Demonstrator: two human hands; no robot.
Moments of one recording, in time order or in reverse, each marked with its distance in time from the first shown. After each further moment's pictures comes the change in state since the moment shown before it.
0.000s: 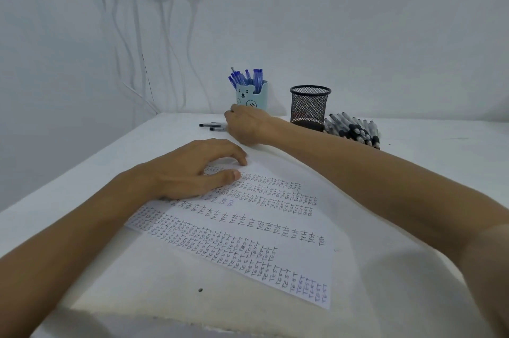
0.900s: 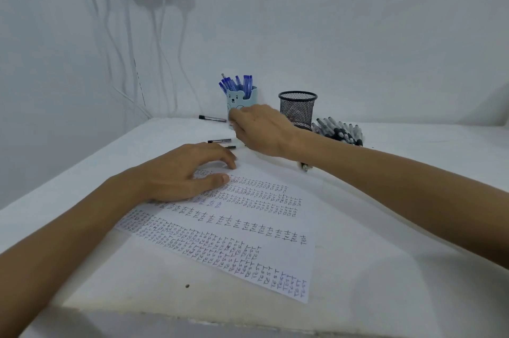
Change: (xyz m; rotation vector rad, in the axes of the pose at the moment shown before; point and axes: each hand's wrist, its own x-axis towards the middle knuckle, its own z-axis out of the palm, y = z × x) left_hand -0.002 0.009 -0.001 0.013 0.019 0.024; right_hand -0.074 0.014 -0.033 0.103 0.254 -0.032
